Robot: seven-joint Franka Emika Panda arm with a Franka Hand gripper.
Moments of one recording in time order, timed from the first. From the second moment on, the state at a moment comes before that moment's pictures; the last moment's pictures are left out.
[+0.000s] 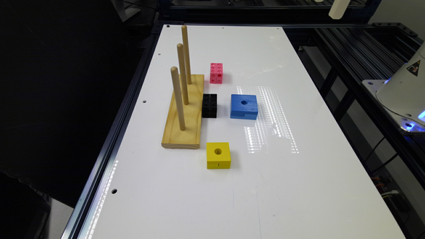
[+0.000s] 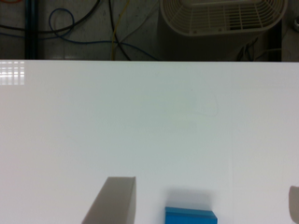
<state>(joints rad) 0.00 -0.67 0.02 -2.70 0.01 2.03 0.79</state>
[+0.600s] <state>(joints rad) 0.00 -0.67 0.02 -2.70 0.01 2.04 0.79</state>
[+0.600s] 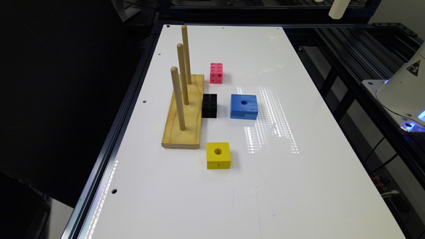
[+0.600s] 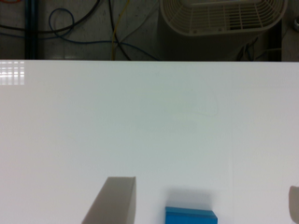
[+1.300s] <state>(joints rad) 0.00 -0.58 0.02 -2.66 0.01 2.15 0.79</state>
